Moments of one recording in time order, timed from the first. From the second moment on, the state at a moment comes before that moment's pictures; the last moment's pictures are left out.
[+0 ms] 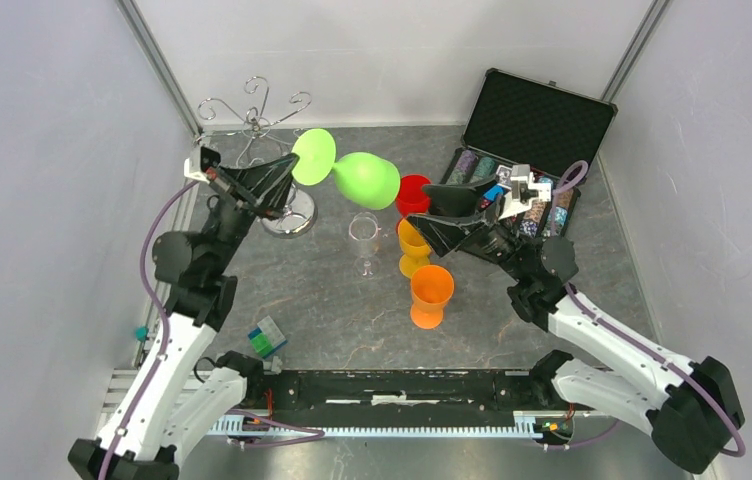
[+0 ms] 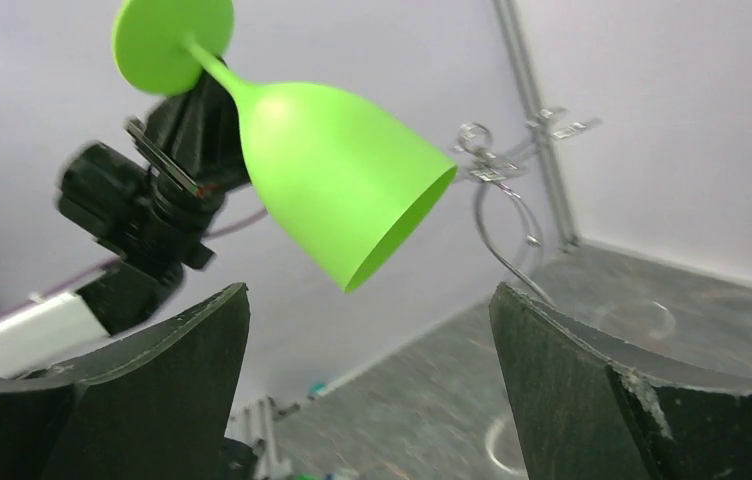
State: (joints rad) left arm -0.31 0.78 0.82 0.54 0.32 -1.84; right arm 0.66 0.95 0.60 0.86 -0.28 0.57
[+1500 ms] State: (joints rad) left arm -0.31 0.63 0.78 0.36 0.24 -1.74; right arm 0.68 1.43 0.87 1.47 -0.54 1.36
